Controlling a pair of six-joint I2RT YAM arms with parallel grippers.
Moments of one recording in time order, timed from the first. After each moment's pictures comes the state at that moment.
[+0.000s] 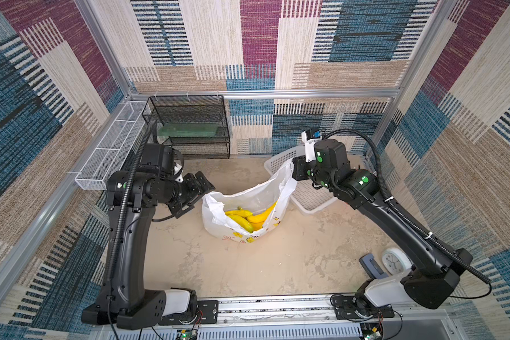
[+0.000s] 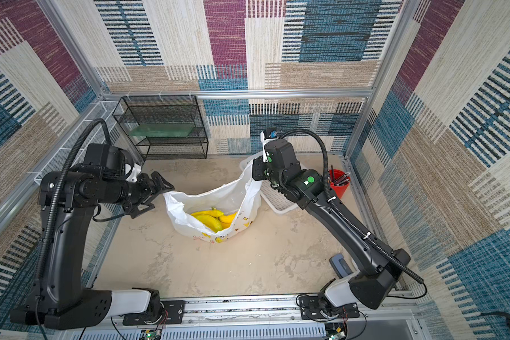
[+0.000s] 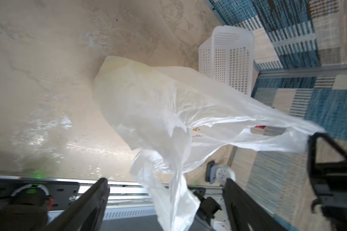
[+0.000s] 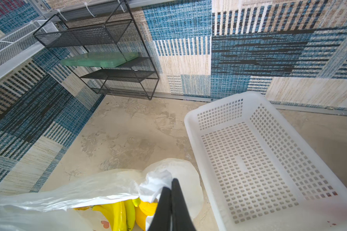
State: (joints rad) left arm -0.19 1.31 1.97 -1.63 0.23 -0.65; right arm 0.64 1.44 1.66 -0.67 0.20 0.34
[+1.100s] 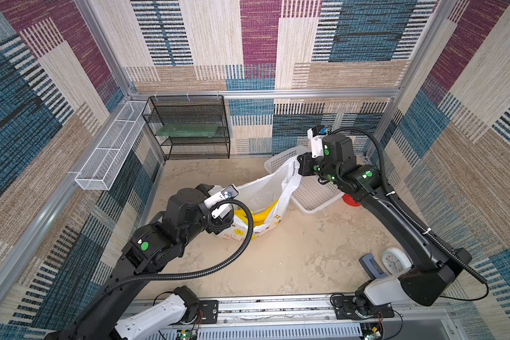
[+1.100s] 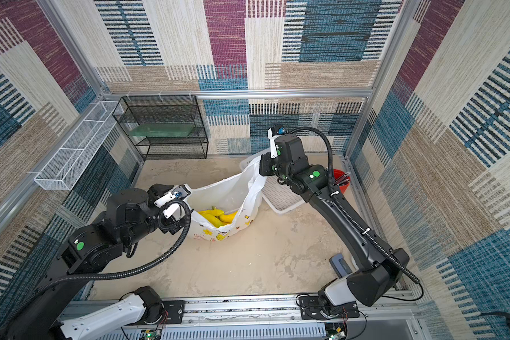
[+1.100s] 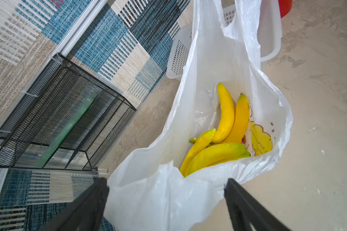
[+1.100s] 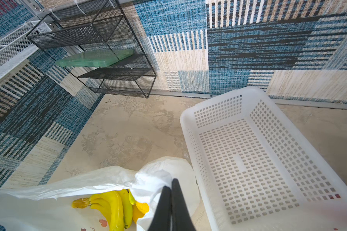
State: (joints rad) left arm -0.69 0.91 1.30 -0.88 -0.26 0.53; right arm 0.54 1.45 1.66 -0.67 0.06 0.32
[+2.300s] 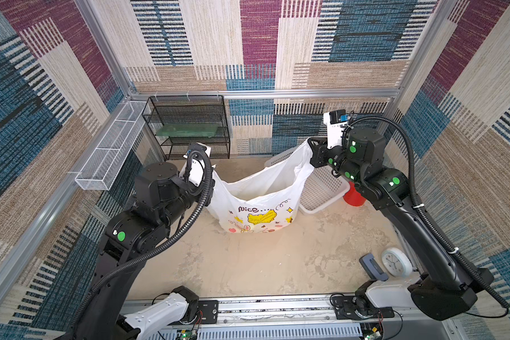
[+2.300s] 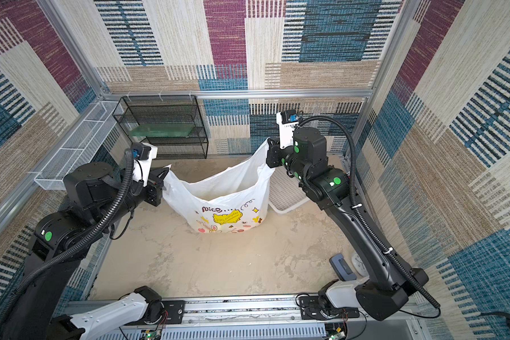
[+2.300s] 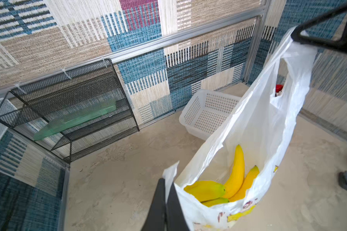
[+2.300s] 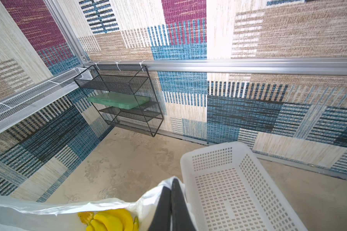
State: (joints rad) left arm -0.52 1.05 1.64 -0.88 -0.10 0.07; right arm 0.54 1.35 1.71 -0.56 0.09 0.17
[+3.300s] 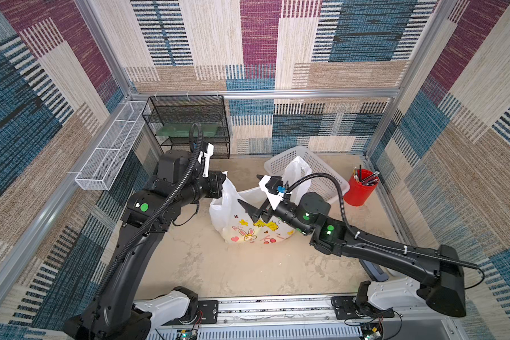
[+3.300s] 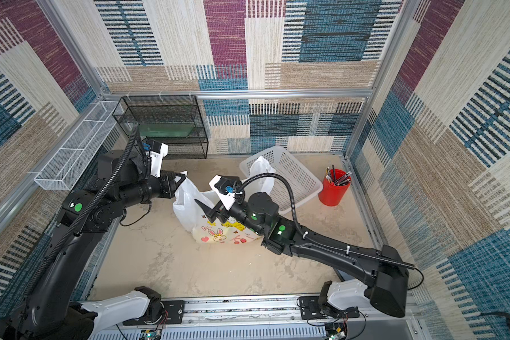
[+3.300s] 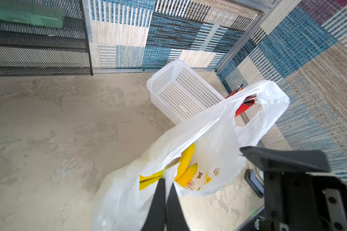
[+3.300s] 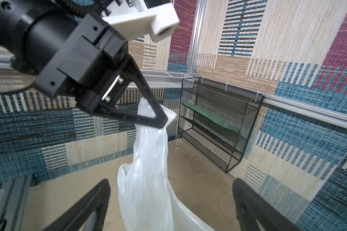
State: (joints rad) left arm -0.41 1.18 1.68 -1.02 0.14 -0.33; right arm 1.07 1.39 1.12 0.40 0.09 -0.13
